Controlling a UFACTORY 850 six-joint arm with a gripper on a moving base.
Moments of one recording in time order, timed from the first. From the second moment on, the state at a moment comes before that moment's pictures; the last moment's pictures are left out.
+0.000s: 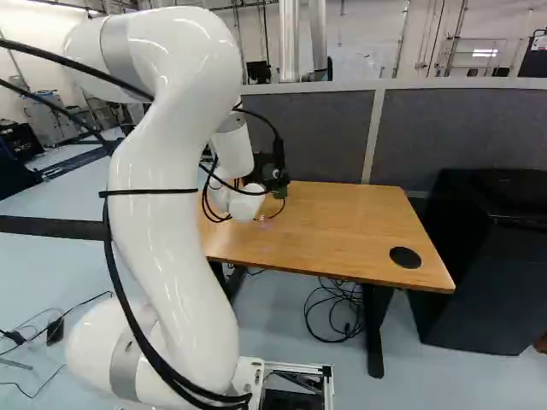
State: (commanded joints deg) arm -1.9 -29.4 -43.0 0.0 68.4 0.0
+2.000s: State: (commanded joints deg) arm -4.7 -32.1 -51.4 0.0 68.8 0.0
